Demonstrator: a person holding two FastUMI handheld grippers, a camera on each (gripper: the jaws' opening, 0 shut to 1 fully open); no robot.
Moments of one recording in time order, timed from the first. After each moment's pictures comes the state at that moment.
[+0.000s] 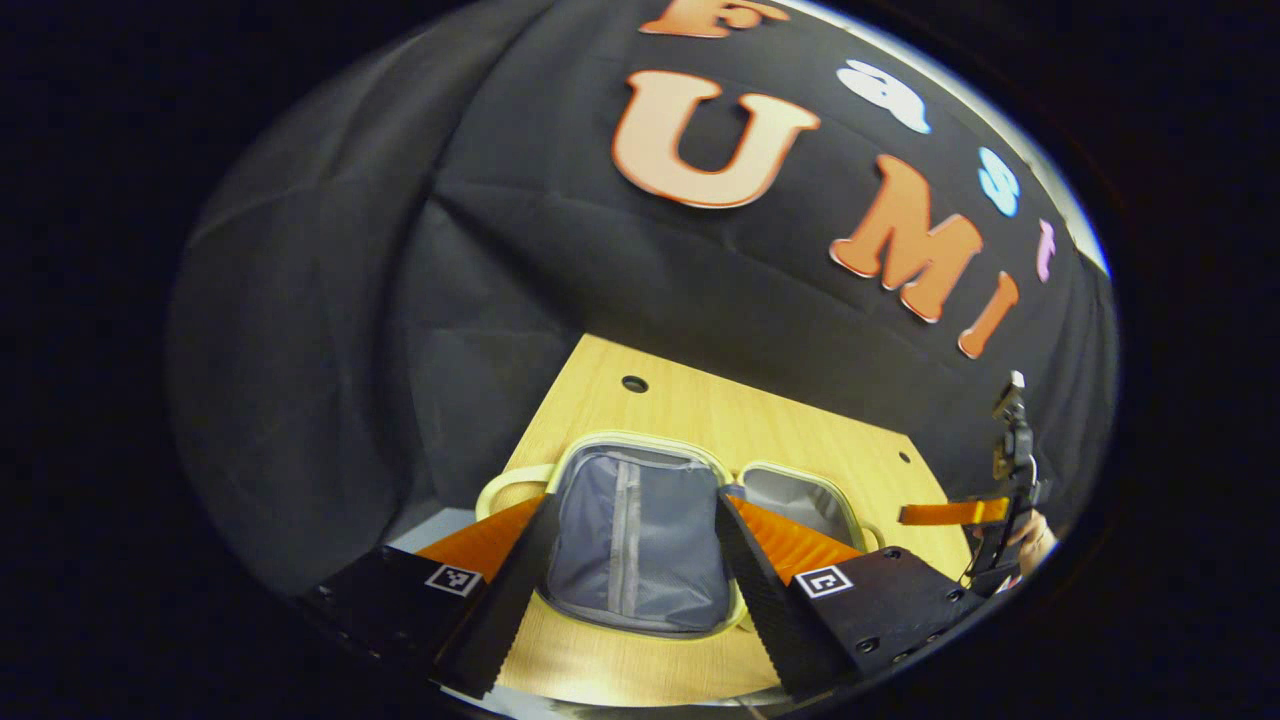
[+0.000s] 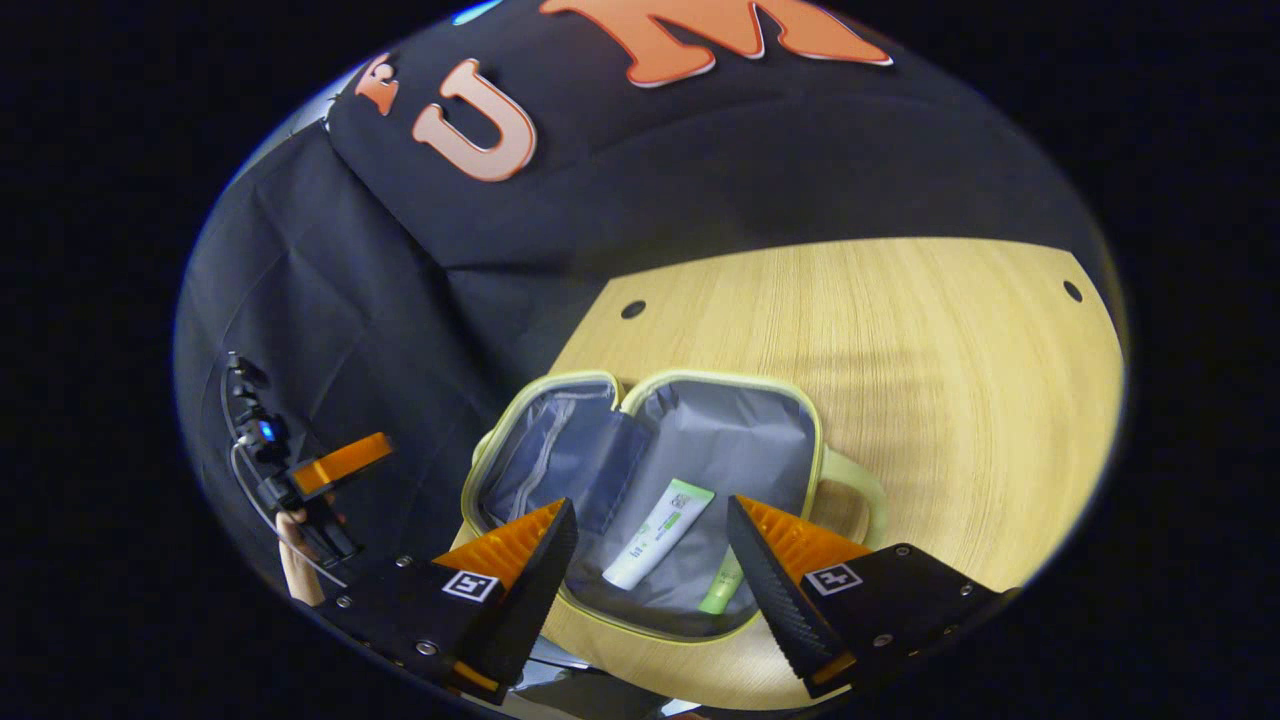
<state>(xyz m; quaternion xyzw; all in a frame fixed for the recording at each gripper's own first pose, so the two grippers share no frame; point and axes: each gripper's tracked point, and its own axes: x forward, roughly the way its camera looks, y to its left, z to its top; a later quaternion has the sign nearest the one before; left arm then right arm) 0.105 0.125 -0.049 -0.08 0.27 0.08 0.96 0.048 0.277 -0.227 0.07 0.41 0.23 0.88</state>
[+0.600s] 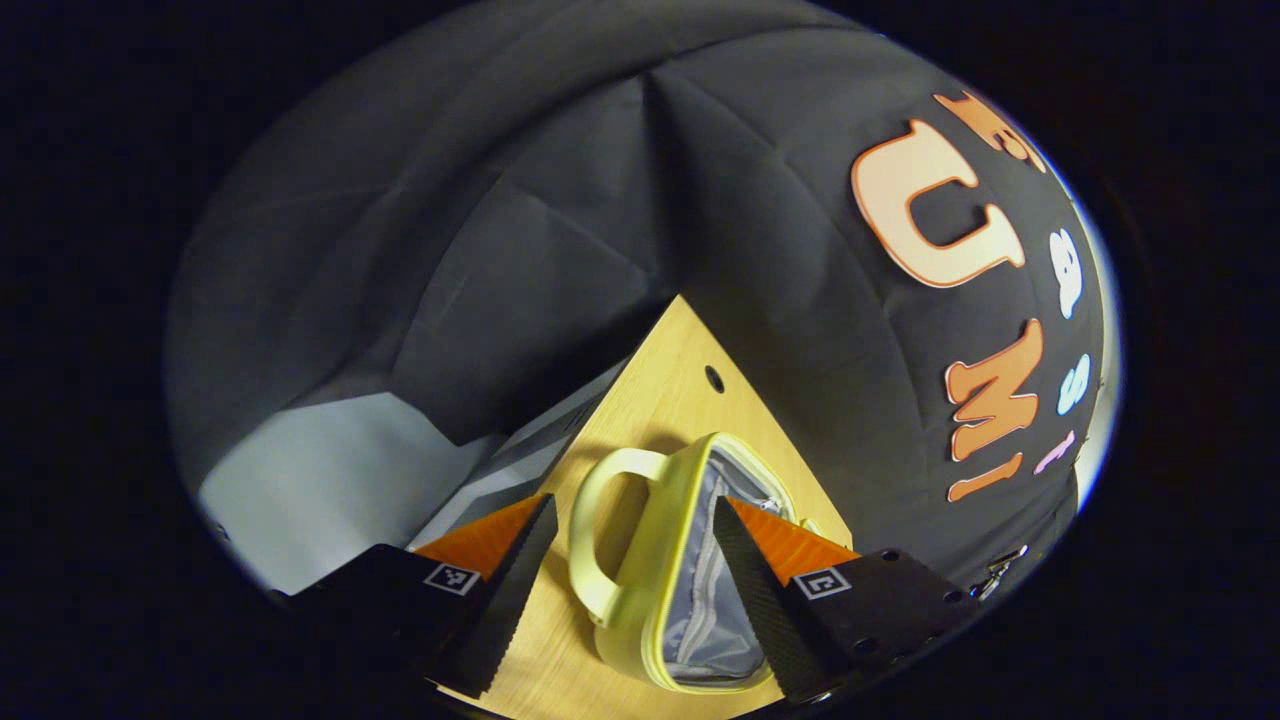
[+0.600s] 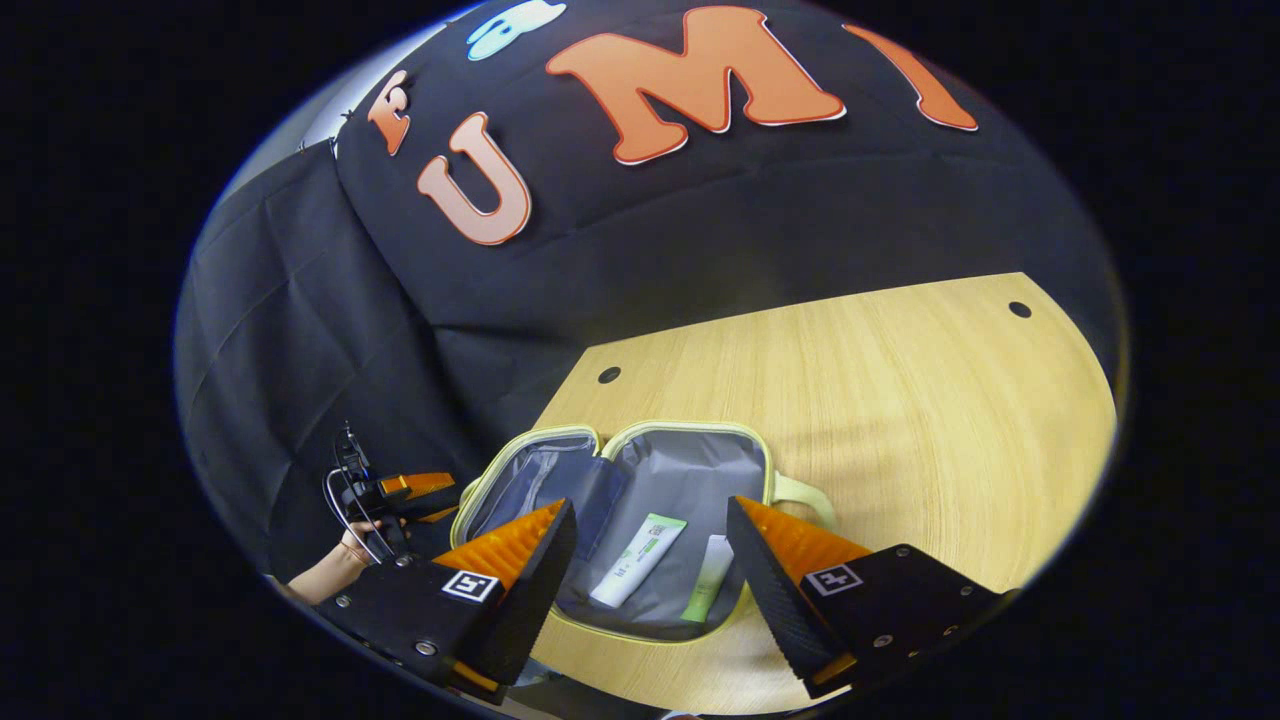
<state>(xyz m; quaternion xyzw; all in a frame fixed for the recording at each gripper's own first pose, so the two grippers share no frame) 0.152 0.347 -0.230 -0.32 0.29 0.10 0.90 0.032 0.246 -0.198 0.08 0.32 0.16 0.93</state>
